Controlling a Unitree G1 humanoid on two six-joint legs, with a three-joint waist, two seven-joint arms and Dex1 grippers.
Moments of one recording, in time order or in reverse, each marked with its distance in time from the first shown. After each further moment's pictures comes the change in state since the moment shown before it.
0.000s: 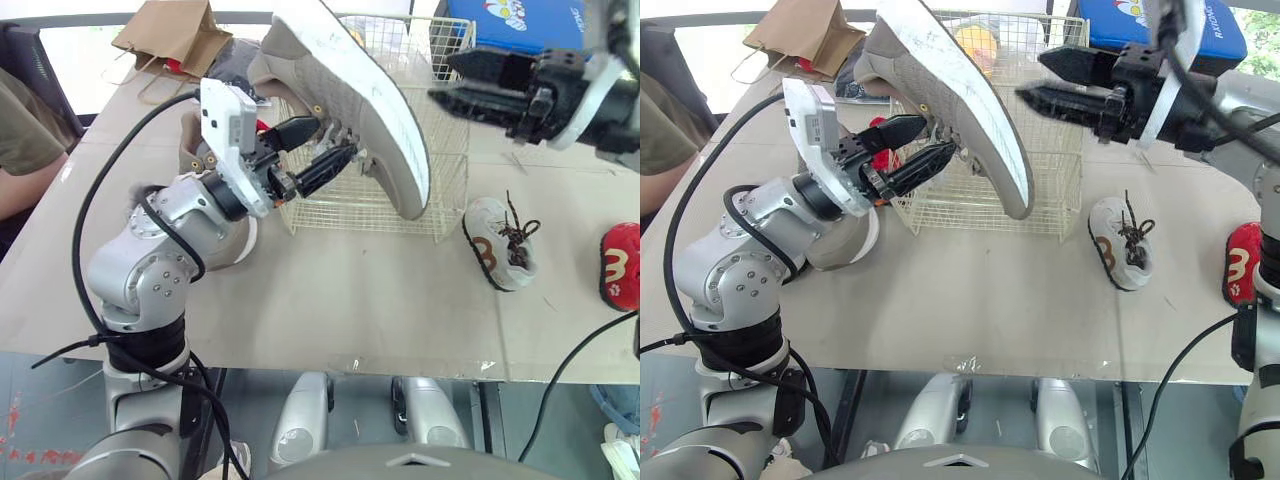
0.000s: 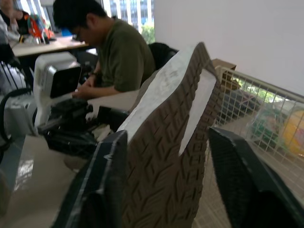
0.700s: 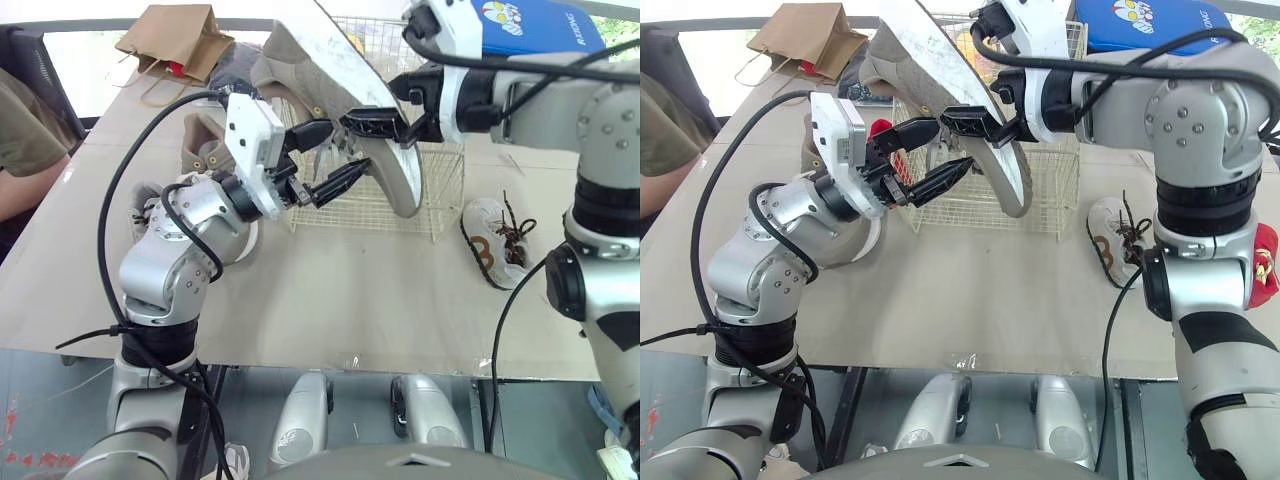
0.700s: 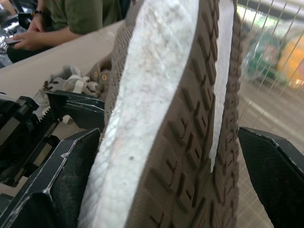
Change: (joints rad) left arm 0.016 0.010 -0.137 0.069 0.197 -0.244 -0.112; right arm -0.356 0.364 0.081 0.221 -0.161 0.528 -0.391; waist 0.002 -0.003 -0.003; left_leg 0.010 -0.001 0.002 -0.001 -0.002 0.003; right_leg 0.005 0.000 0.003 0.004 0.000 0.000
